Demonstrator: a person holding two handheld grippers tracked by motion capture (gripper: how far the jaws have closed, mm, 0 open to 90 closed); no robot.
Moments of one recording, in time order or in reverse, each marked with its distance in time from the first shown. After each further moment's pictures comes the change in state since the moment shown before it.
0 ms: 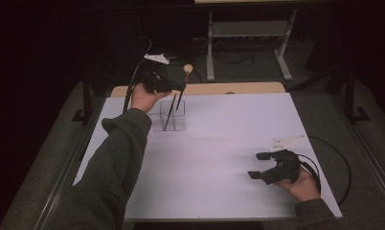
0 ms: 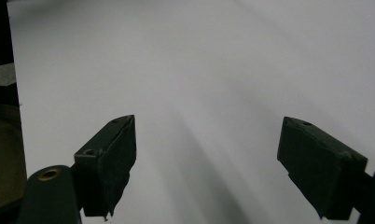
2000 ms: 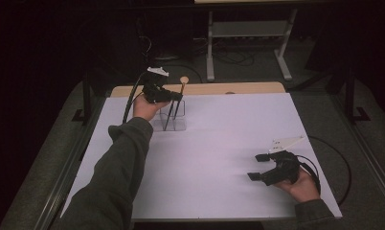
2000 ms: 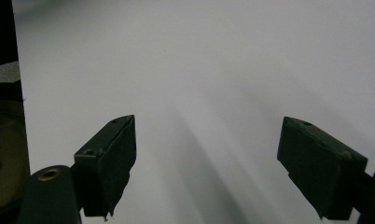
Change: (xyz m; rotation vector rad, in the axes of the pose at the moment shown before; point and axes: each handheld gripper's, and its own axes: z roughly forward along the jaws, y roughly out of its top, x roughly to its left) left arm 0.018 -0.041 0.025 0.057 0.053 -0.096; right arm 0.000 -0.003 0.003 0.009 0.021 0.005
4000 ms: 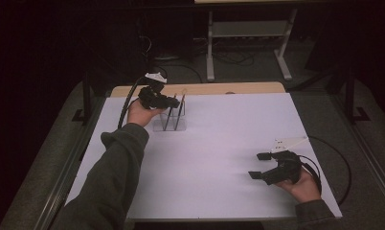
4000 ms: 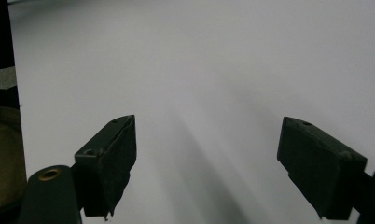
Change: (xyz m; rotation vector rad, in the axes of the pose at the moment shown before) left arm -0.016 -0.015 -0.017 0.045 0.018 0.054; right arm 0.001 0.000 -0.005 -0.028 -0.024 0.005
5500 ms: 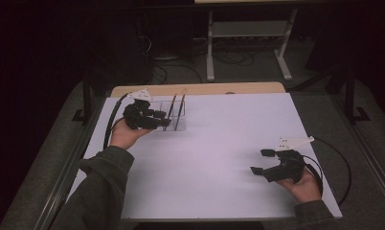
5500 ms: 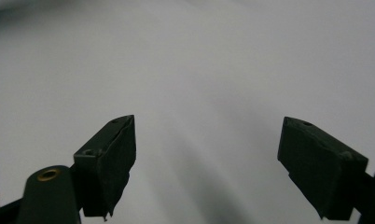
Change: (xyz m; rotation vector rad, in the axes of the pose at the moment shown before) left arm -0.045 -0.045 -0.045 -0.048 0.001 0.040; right arm -0.001 -0.001 -0.007 -0.056 -0.089 0.009
